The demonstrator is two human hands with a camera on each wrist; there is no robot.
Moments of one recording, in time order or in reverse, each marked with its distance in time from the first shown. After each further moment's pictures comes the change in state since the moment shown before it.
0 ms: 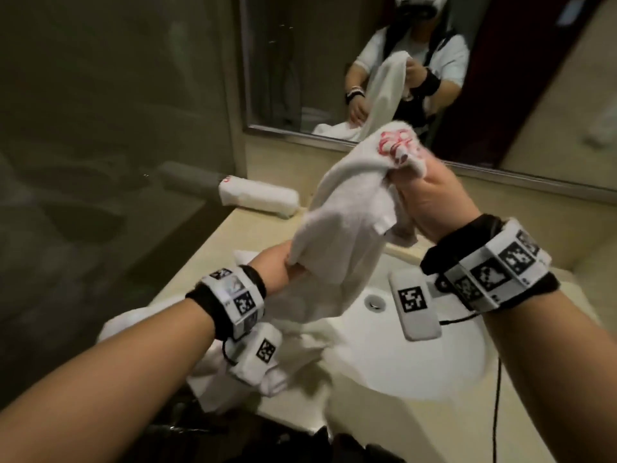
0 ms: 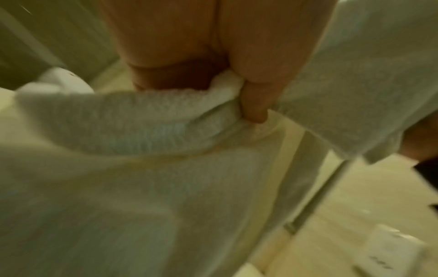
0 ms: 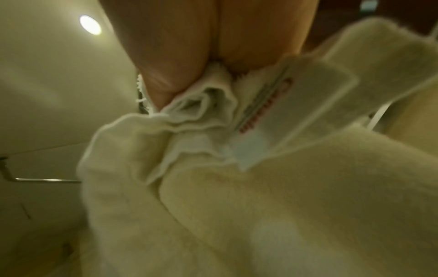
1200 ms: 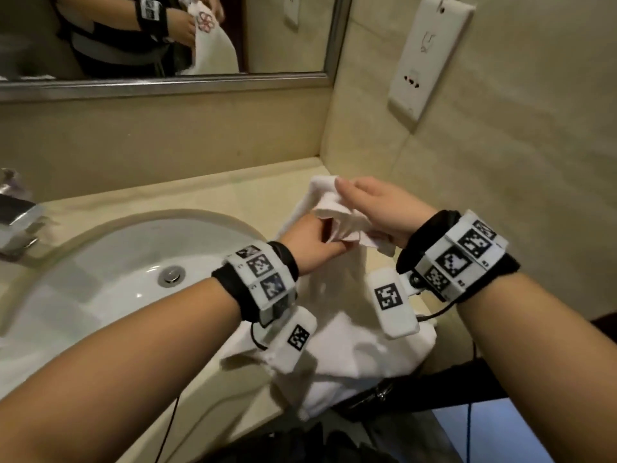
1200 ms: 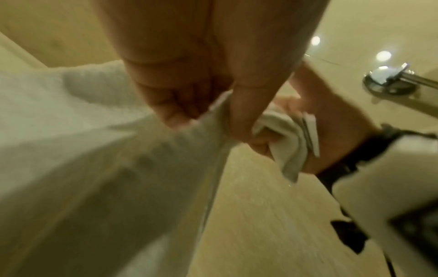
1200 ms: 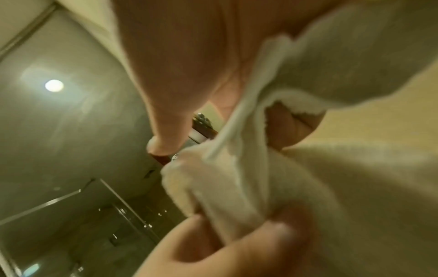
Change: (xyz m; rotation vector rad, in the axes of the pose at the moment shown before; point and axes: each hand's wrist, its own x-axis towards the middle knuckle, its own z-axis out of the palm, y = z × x) left_hand 0.068 0.265 0.264 -0.214 -0.504 0.584; right_hand -0.204 0.055 -0.254 -0.357 0.307 0.910
